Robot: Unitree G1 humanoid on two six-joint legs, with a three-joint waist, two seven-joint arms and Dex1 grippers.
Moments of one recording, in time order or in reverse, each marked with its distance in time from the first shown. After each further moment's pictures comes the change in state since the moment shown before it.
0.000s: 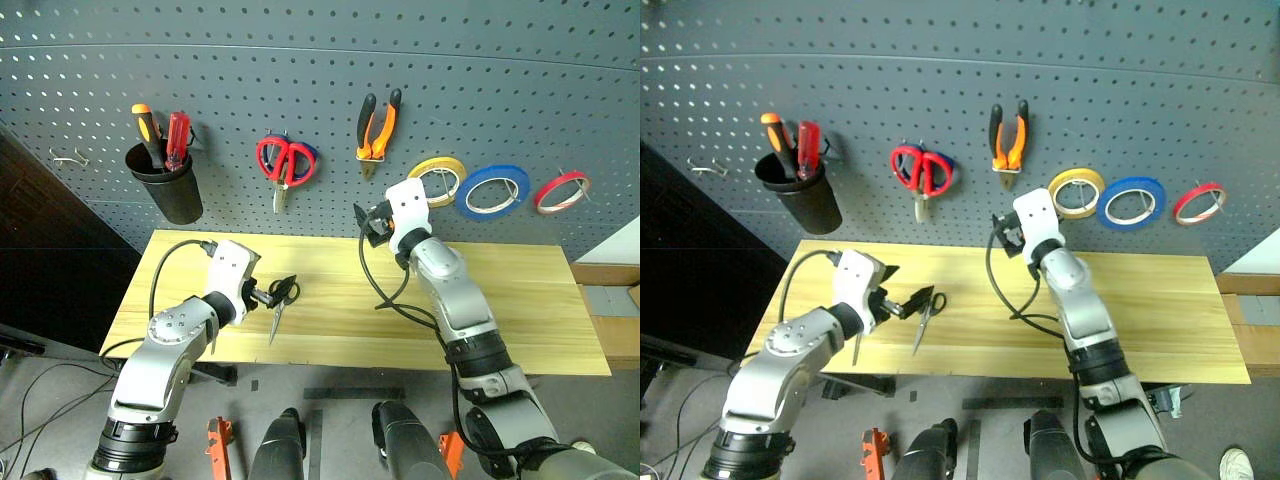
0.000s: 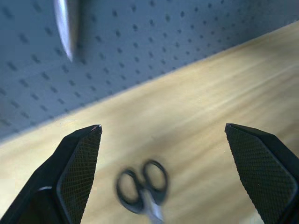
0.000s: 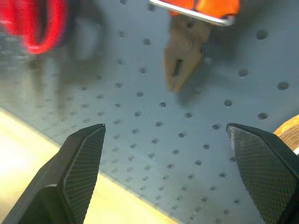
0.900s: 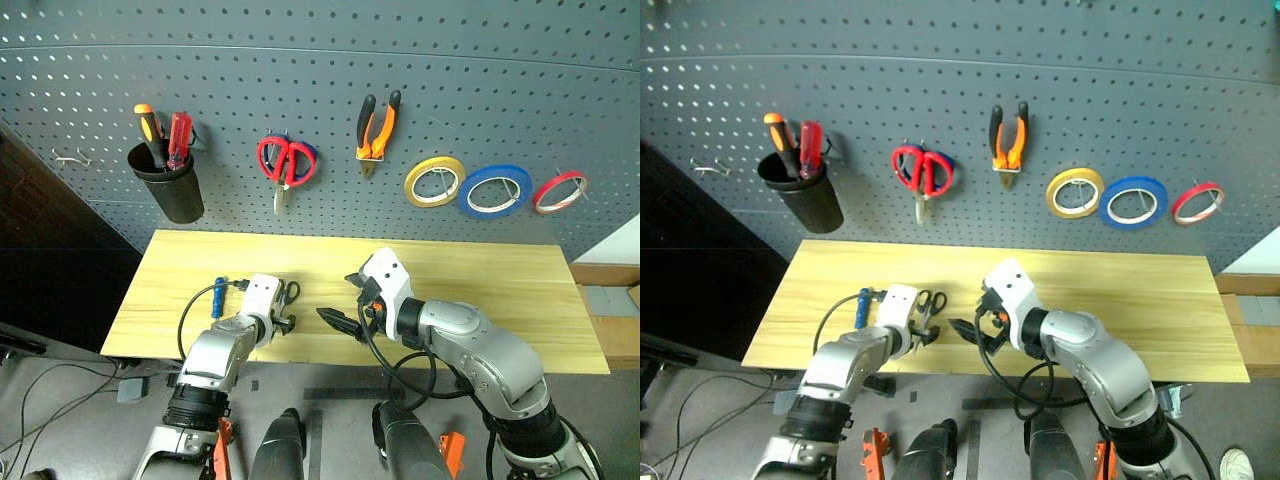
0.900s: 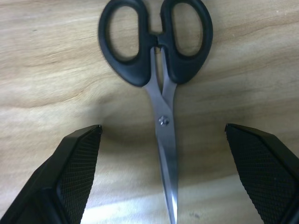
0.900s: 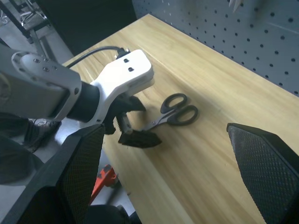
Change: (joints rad) left arm -0.210 -0.184 -0.124 0.424 0.165 0.274 0.253; right arm 0.219 -0.138 0.162 -0.519 0.312 0.582 0.175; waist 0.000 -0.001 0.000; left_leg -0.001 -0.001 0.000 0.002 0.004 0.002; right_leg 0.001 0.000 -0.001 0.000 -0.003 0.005
